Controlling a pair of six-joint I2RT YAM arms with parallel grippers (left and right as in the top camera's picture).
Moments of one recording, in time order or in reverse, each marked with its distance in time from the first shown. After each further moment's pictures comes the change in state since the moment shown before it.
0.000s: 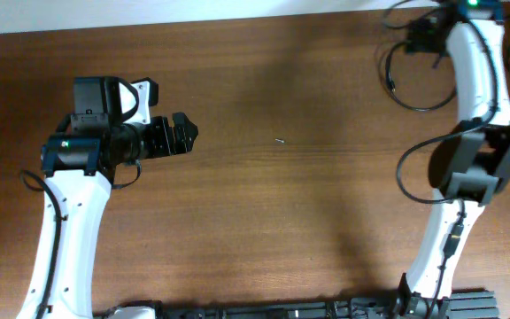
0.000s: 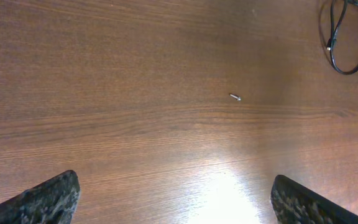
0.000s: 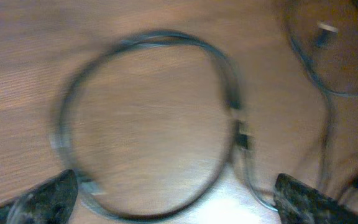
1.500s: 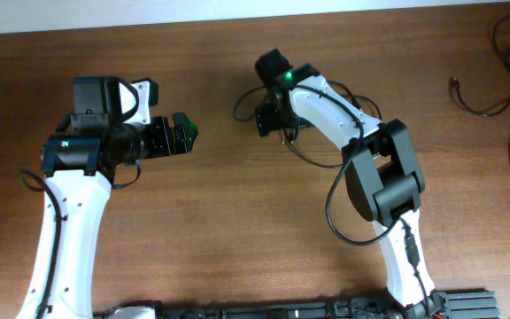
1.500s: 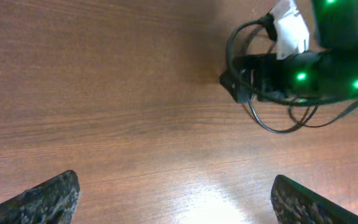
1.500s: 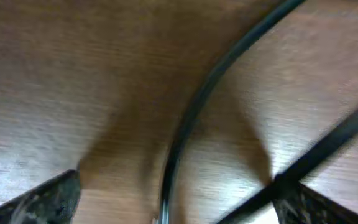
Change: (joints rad) left arm 0.000 0.000 0.000 0.000 0.000 0.000; right arm 0.663 -0.024 -0.477 0.157 -0.169 0.324
